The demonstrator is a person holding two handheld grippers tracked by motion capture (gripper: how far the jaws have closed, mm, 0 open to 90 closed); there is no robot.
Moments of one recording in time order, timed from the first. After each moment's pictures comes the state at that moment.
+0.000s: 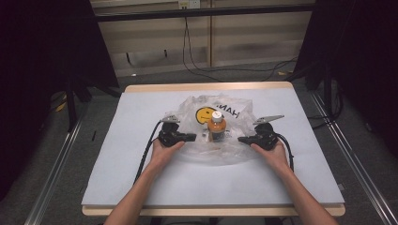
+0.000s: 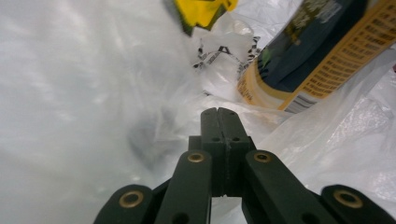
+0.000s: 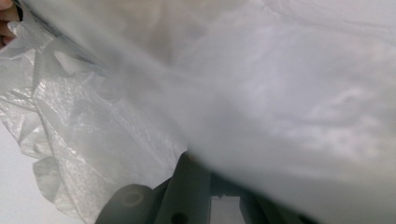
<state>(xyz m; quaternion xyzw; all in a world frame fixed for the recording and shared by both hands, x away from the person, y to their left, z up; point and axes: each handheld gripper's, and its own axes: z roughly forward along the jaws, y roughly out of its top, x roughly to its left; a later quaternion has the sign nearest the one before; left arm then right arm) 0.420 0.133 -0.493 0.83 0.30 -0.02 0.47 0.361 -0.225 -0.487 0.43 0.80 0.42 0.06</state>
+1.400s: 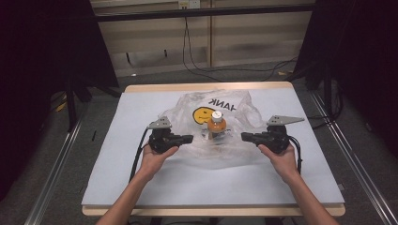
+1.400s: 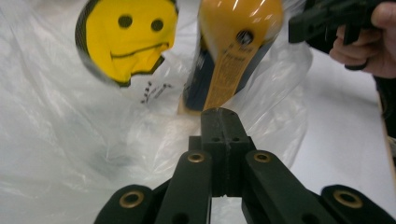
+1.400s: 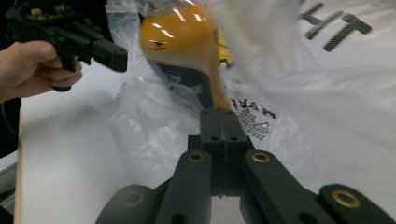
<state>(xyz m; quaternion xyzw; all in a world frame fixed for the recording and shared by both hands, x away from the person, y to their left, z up) 0.365 0.148 -0.435 0.81 0.24 0.01 0.53 0.313 -0.229 -0.432 0.38 0.75 0.53 0.09</state>
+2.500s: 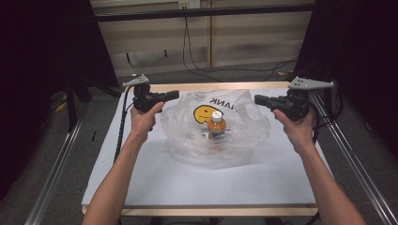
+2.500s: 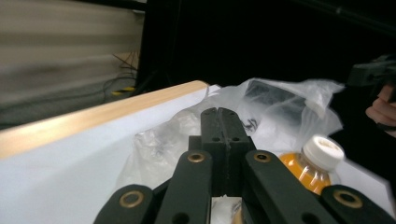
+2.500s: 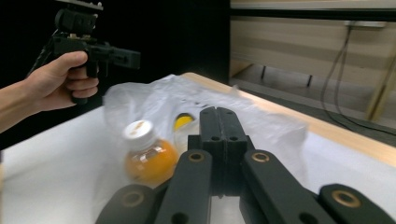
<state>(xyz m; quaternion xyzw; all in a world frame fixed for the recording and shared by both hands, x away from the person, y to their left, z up) 0.461 0.172 -0.373 0.74 0.32 0.05 0.59 0.346 -0.259 -0.331 0.37 0.72 0.57 0.18</state>
